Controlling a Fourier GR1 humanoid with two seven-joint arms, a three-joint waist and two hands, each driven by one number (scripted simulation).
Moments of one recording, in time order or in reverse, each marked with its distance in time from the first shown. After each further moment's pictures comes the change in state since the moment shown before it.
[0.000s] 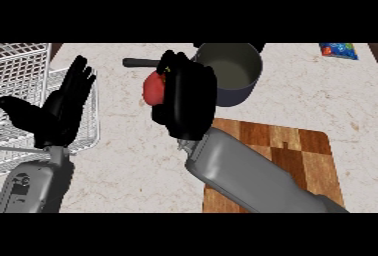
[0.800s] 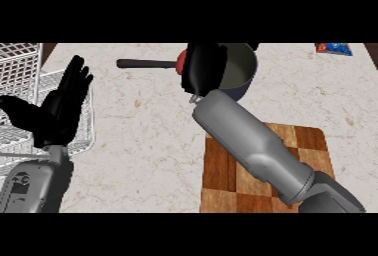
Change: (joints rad) left arm -0.002 -0.005 0.017 0.014 -0.004 0.008 -0.010; right arm -0.202 0.001 -0.040 0.601 0.035 -0.146 -0.023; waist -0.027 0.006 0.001
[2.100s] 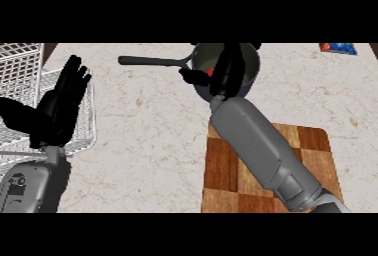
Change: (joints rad) left arm 0.006 0.002 0.013 -0.013 0.005 -0.015 -0.003; right arm 0.149 0.005 -0.250 -0.019 -0.696 -0.438 -0.601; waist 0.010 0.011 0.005
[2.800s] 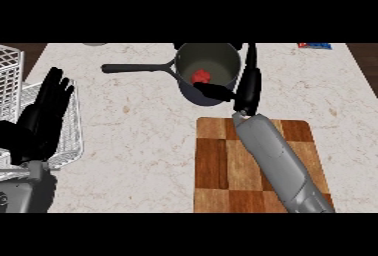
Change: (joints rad) left arm 0.102 0.012 0.050 -0.073 0.002 0.003 0.021; right arm 0.230 -0.018 -0.132 -0.156 -0.309 0.145 -0.457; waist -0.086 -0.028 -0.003
